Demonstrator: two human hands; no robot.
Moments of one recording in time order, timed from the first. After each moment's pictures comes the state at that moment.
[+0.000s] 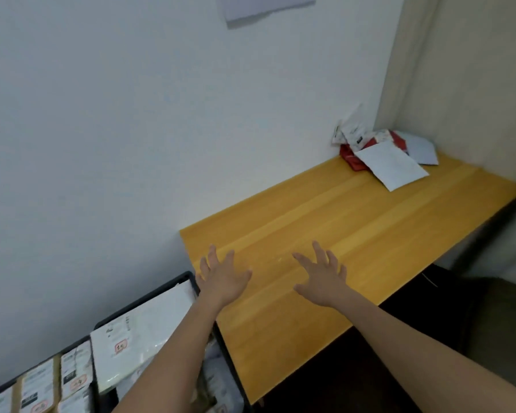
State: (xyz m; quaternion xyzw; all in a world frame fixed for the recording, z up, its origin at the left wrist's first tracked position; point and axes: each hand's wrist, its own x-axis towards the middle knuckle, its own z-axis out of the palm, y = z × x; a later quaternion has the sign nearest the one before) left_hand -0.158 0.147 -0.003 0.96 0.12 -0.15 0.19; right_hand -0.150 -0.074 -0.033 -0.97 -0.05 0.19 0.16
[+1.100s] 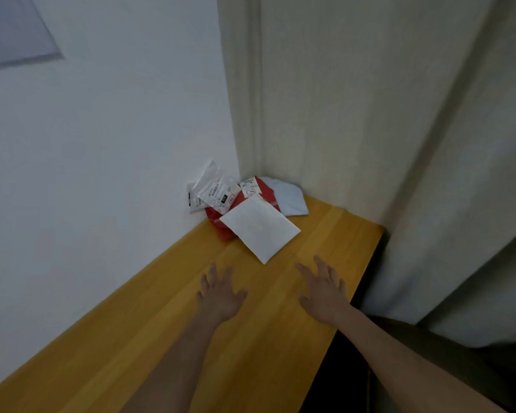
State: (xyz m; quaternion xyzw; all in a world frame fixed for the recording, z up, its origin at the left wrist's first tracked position) left_hand 0.162 -0.254 -0.026 0.96 -0.08 -0.22 0.17; right_hand 0.074 -0.462 -0.022 -0.96 0.18 0.13 0.19
